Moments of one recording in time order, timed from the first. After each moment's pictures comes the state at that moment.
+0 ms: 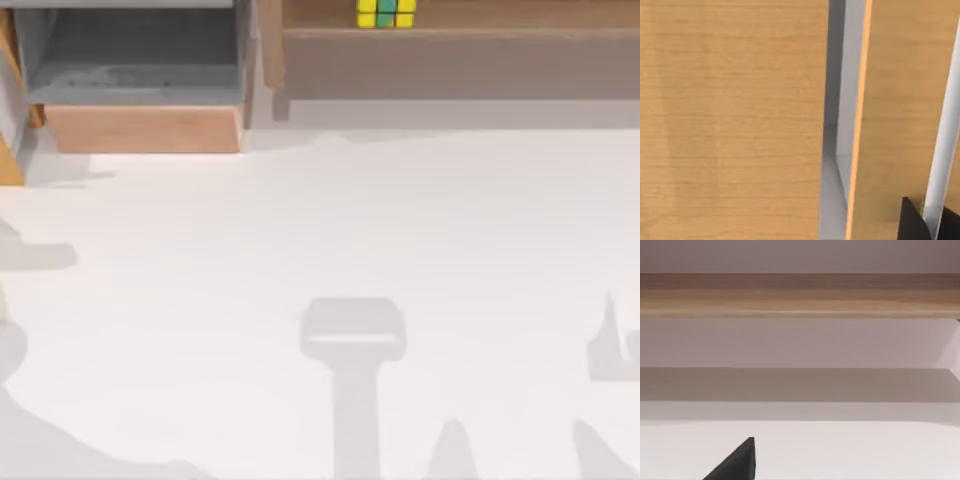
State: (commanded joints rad) left arm 0.50 2.19 0.88 1.28 0.53 1.58; right arm 0.00 0.00 0.00 0.00 0.00 0.00
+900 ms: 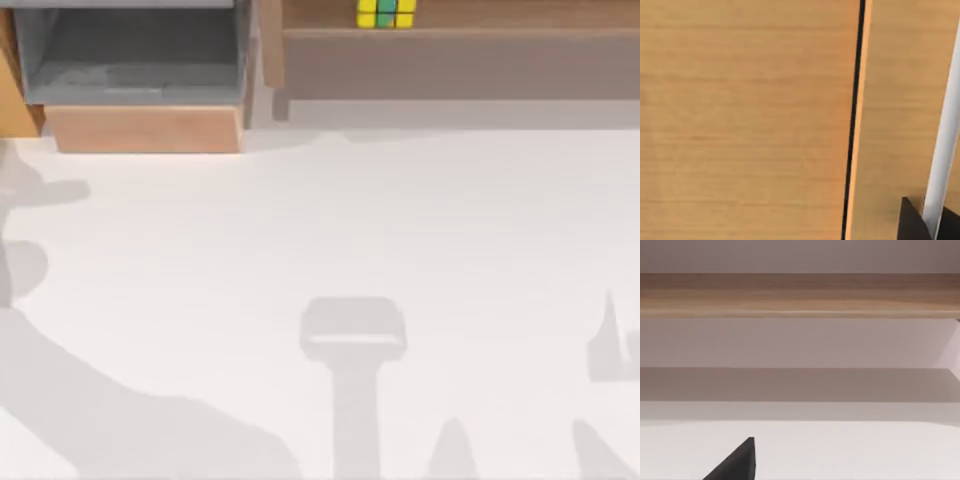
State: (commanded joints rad) left arm 0.41 2.34 1.21 1.11 0.44 1.58; right arm 0.00 0.00 0.00 0.00 0.00 0.00
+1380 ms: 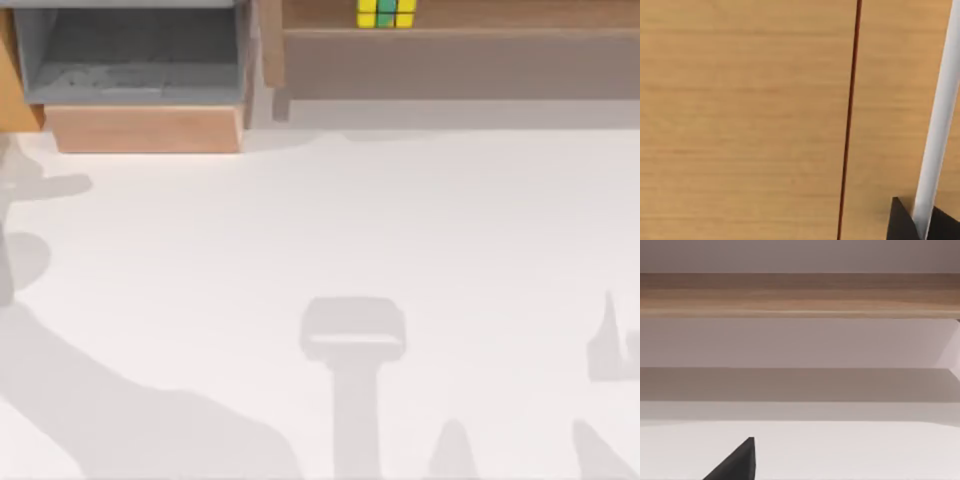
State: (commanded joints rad) left arm 0.39 2.36 1.25 1.08 0.43 1.57; right arm 0.00 0.00 0.00 0.00 0.00 0.00
